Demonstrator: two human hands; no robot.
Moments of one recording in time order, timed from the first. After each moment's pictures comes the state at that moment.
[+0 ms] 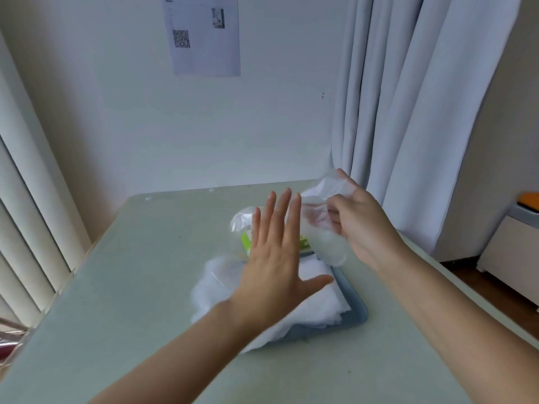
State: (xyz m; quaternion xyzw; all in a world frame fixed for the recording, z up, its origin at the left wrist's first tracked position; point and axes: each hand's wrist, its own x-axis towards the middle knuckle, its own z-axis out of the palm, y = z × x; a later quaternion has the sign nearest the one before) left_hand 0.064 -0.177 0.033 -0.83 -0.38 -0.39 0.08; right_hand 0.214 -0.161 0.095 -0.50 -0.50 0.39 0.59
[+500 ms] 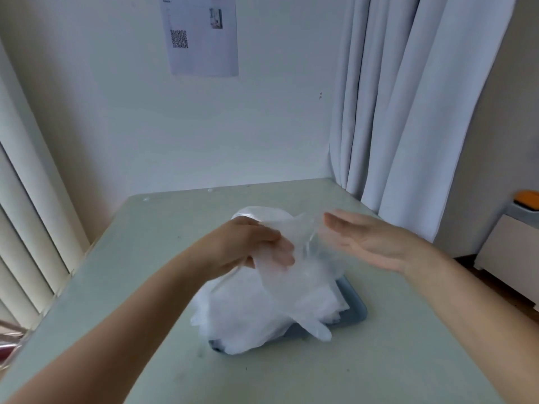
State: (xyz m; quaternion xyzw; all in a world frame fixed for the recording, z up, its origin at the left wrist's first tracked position) left_hand 0.021 -0.161 0.096 -0.66 -0.41 -0.28 -0.56; right_hand 0.253 -0.173 0.087 -0.44 -0.60 0.57 0.35
